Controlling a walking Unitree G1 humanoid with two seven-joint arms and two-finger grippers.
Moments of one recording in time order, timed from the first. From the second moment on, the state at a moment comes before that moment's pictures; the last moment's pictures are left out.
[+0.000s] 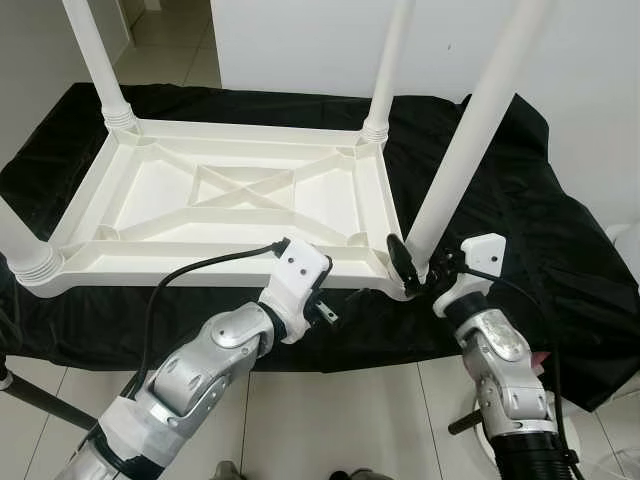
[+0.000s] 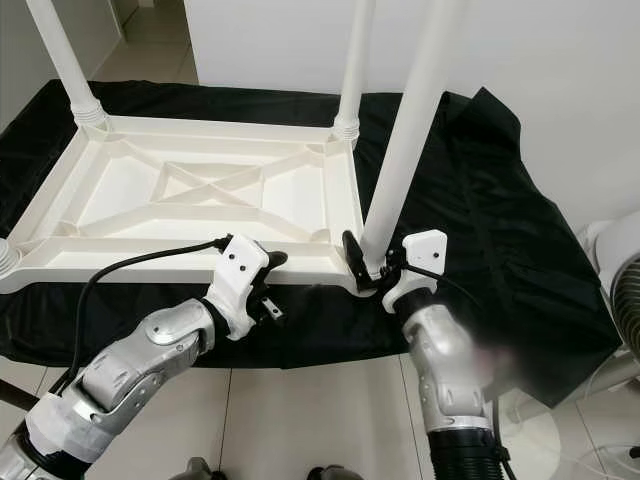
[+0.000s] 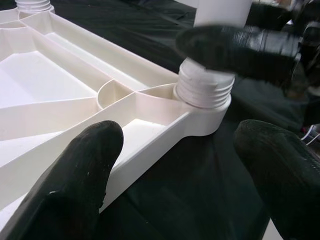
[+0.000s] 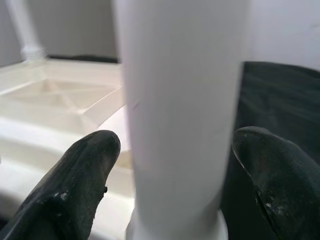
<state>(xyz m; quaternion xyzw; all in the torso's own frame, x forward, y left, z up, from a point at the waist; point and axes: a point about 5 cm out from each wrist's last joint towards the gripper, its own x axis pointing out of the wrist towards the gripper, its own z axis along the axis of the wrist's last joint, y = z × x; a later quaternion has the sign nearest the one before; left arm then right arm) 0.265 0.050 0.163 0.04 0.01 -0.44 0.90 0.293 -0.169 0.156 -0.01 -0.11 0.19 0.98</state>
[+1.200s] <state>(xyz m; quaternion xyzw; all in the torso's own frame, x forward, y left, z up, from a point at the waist) 0.267 0.048 0.166 0.03 0.00 -0.44 0.90 0.328 -0.189 0.149 -0.03 -0.07 0.27 0.96</state>
